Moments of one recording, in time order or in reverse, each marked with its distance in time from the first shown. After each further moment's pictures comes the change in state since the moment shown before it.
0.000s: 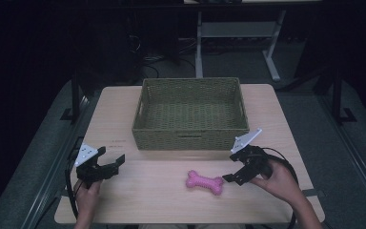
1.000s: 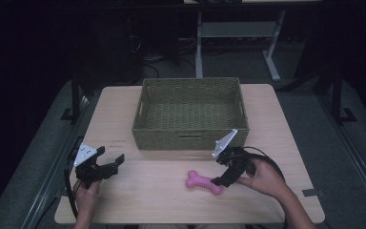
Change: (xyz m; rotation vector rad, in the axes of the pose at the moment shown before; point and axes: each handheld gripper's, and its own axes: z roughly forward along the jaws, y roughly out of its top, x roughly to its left) left arm 0.002 0.000 -0.001 -0.007 0.002 -0.011; right arm 0.011 0.030 0.034 0.113 0.056 -0.099
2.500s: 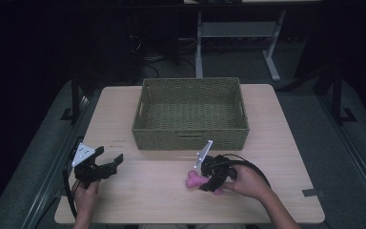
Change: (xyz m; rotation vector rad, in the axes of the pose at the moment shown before) left arm 0.003 0.000 -0.002 -0.003 -0.001 -0.007; right arm 0.014 0.021 0.052 0.123 0.045 -0.099
